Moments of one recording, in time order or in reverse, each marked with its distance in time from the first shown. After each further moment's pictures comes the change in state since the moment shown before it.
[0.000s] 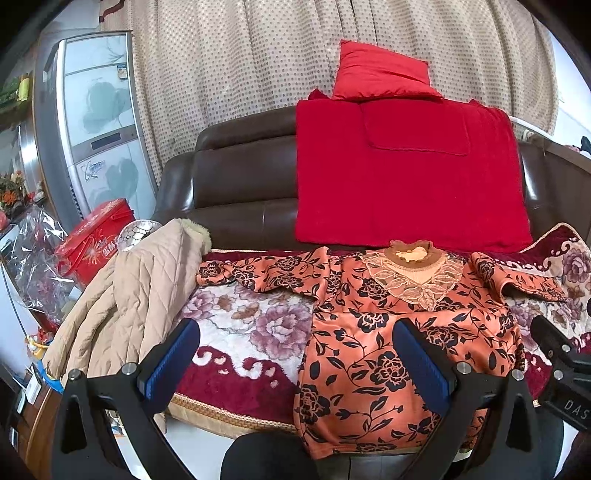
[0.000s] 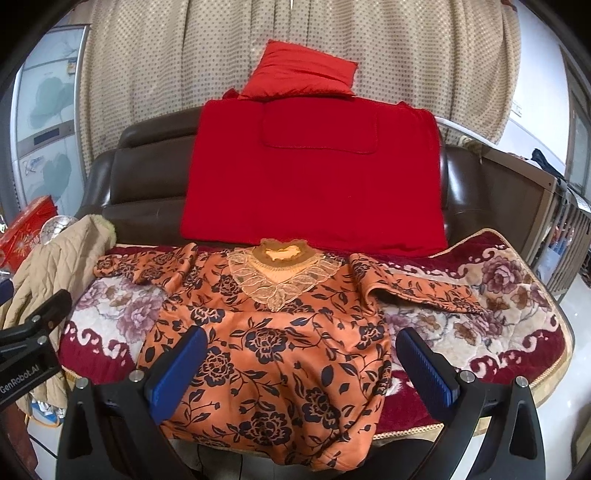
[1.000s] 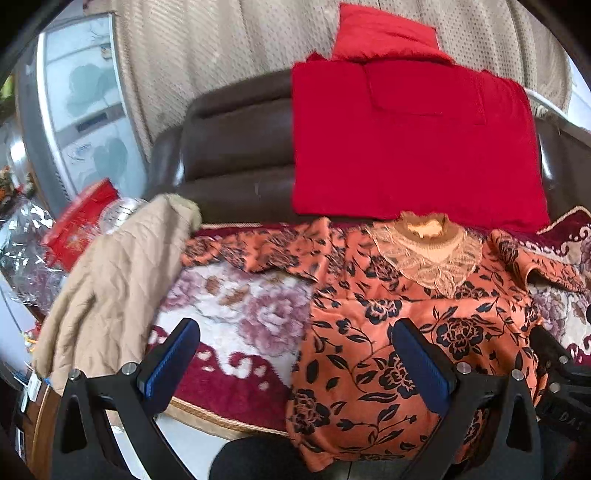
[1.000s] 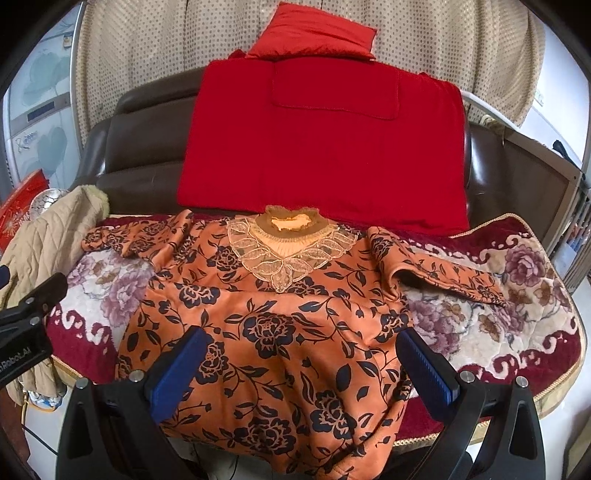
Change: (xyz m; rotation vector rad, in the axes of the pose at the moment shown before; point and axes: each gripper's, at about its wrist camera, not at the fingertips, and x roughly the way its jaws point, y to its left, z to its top) left arm 0.085 -0.019 0.000 0.019 0.137 0.004; right arm 0.080 0.008 -0.001 -0.031 0.127 0.022
